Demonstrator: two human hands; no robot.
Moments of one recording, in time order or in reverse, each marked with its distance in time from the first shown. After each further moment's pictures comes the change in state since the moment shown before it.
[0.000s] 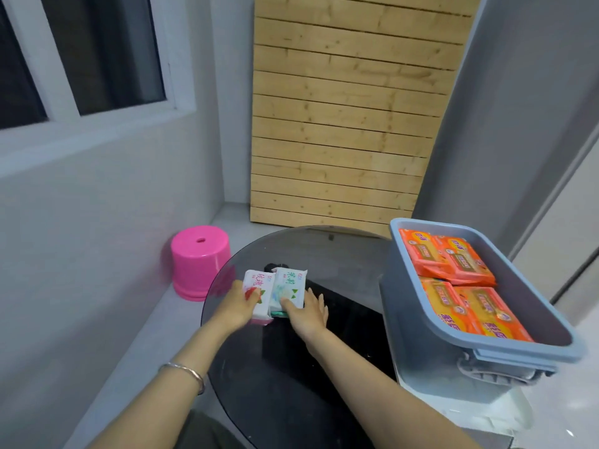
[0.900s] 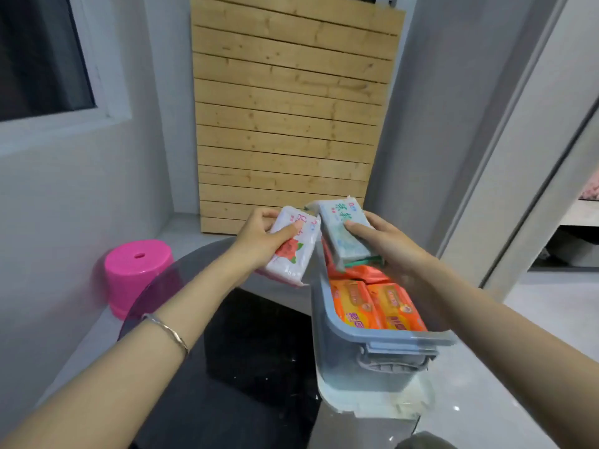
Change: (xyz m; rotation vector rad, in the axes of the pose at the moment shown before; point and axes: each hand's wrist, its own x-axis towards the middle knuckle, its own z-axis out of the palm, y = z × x) left_hand -0.055 0.221 0.015 -0.583 -0.112 0.333; right_hand -0.062 -0.003 -0.281 0.653 -0.029 -0.204
